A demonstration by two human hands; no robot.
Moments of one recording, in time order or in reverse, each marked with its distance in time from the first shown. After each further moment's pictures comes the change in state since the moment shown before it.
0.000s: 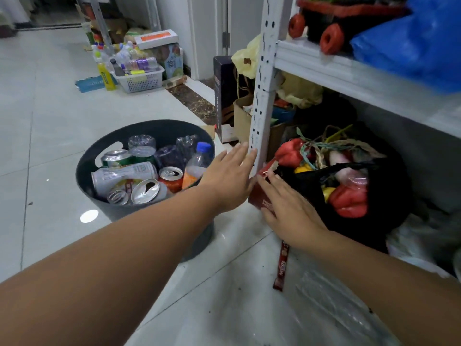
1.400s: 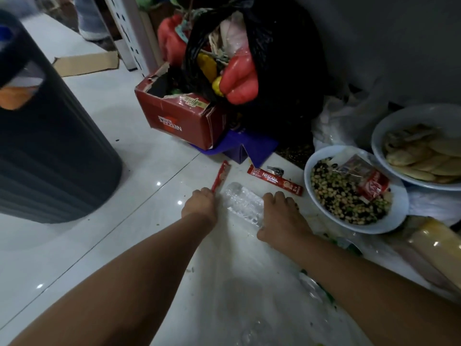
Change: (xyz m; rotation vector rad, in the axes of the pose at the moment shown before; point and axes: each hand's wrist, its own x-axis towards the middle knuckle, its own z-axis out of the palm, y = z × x) left_hand -0.049 0.182 0.230 -0.250 -0.512 -0.419; right_hand -0.195 0.130 0.131 -0.052 -0.303 0.515
